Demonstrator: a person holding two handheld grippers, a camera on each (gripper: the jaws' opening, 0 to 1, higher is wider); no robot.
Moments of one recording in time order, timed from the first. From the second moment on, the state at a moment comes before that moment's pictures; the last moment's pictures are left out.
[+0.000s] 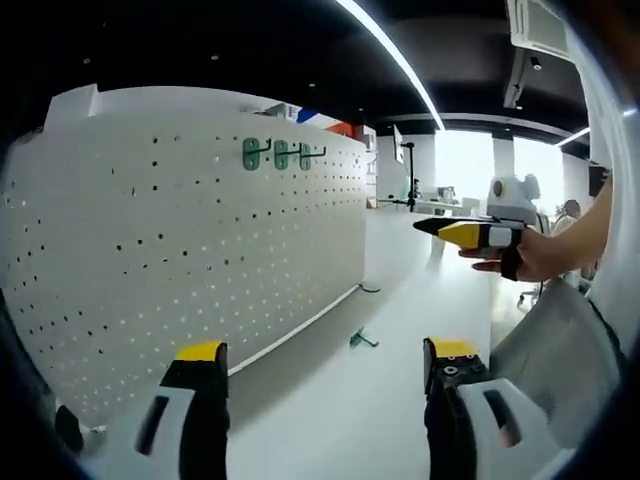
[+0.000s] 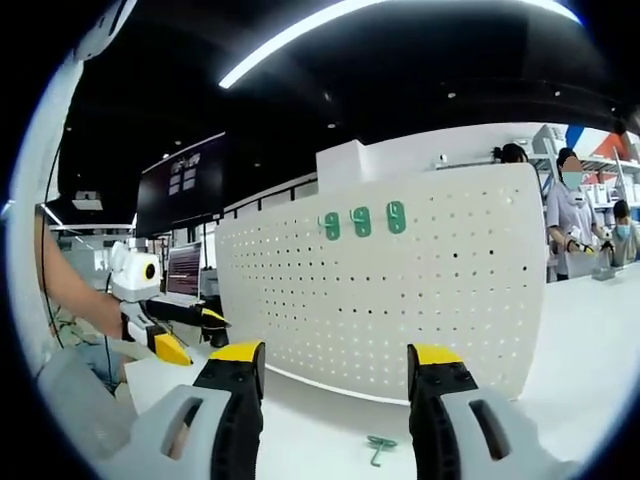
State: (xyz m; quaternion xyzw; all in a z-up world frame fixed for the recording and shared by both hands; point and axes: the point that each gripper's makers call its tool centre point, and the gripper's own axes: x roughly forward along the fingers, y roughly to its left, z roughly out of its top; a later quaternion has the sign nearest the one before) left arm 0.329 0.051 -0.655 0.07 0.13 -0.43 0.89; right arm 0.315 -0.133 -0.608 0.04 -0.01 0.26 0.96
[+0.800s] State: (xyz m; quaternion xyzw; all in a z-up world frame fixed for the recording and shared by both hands) left arm 0.359 0.020 -0.693 0.15 0.19 -0.49 0.83; right arm 0.313 -0.147 -0.612 0.03 0.00 0.26 0.97
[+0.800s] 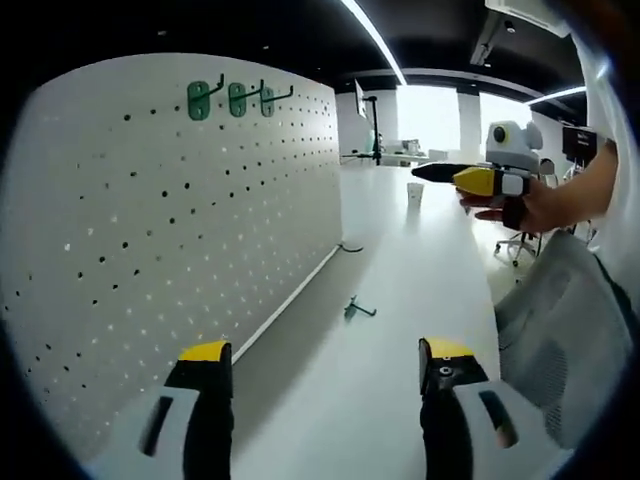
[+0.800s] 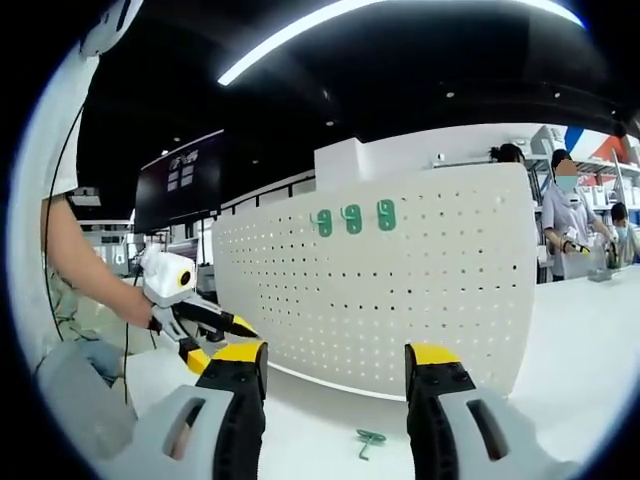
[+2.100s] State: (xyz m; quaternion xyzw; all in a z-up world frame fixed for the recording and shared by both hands) left arm 0.389 -0.058 -0.730 0.25 0.23 -0.60 0.72; right arm 0.309 -0.162 -0.602 0.03 -0.01 0.24 0.97
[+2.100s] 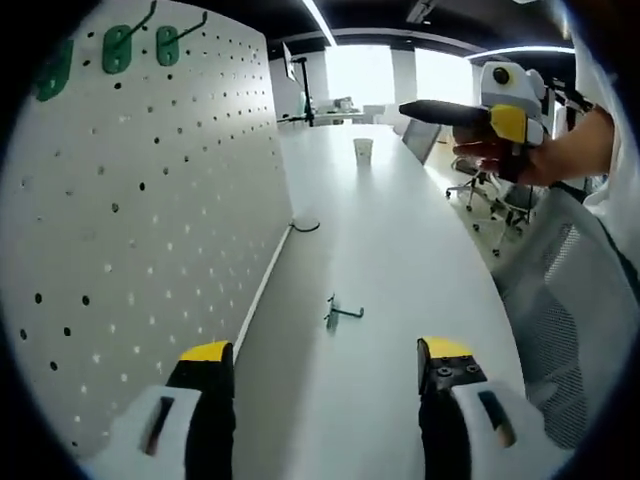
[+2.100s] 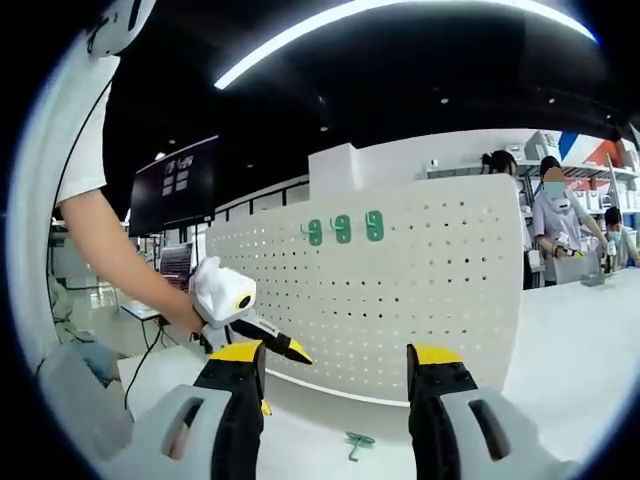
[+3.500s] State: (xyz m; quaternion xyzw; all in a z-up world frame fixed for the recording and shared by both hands) left arm 0.387 -0.110 -0.804 0.42 0.30 -0.65 0.56; right arm 0.305 -0.173 -0.606 0.05 -0.01 0.22 0.97
